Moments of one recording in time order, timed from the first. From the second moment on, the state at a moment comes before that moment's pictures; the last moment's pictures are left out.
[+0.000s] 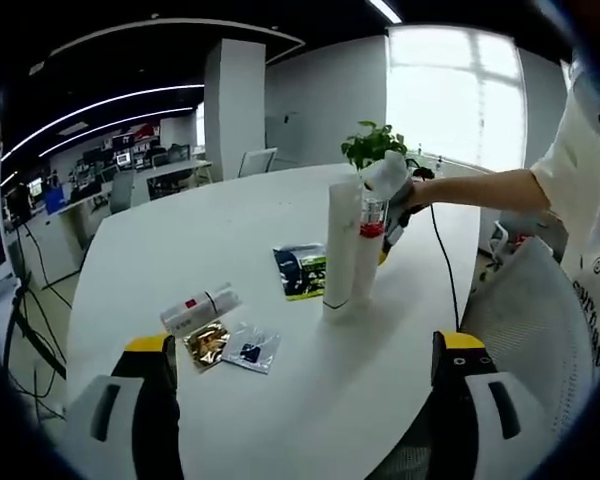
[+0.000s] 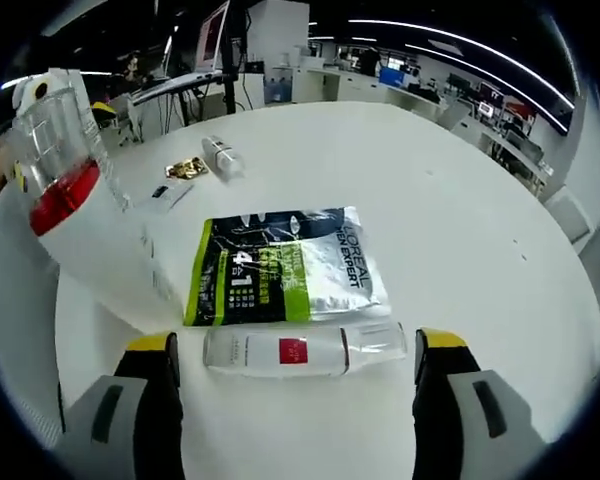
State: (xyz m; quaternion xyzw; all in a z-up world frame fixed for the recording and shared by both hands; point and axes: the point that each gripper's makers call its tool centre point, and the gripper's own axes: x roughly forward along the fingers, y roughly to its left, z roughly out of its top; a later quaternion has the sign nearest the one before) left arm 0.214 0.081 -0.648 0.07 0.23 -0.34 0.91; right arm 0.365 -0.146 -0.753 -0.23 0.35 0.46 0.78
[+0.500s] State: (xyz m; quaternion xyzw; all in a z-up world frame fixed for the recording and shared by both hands) left arm 0.212 0.082 -0.648 0.06 0.23 -0.34 0.91; right arm 0.374 -0.149 -0.763 -0.24 0.37 0.46 0.77
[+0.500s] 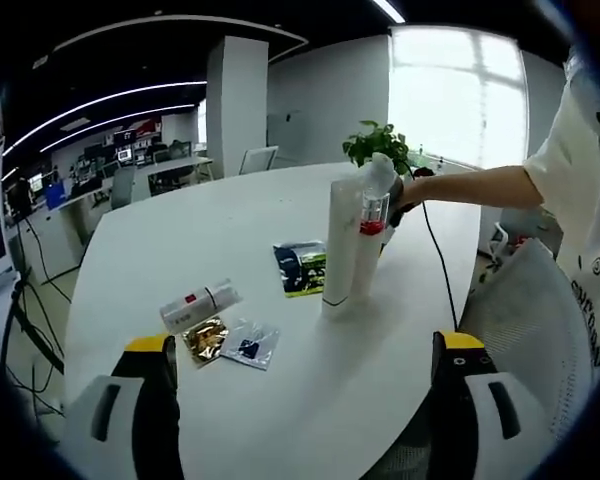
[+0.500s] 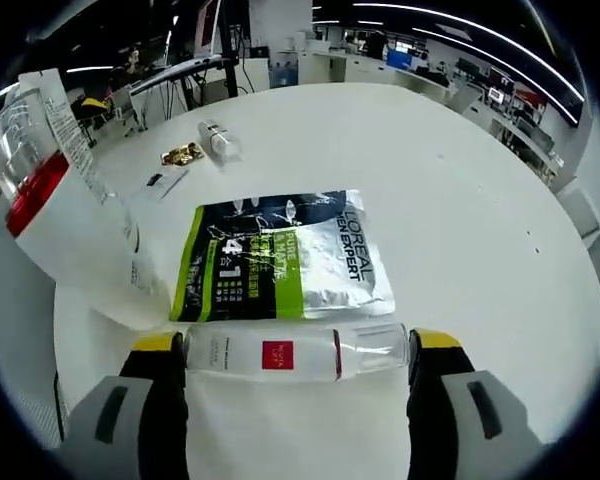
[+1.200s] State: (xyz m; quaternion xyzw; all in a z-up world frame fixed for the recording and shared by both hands) left arm 0.206 0.056 -0.645 0.07 0.22 -0.37 0.90; right arm 0.333 -0.172 -0.757 -0.25 0.38 0.45 0.77
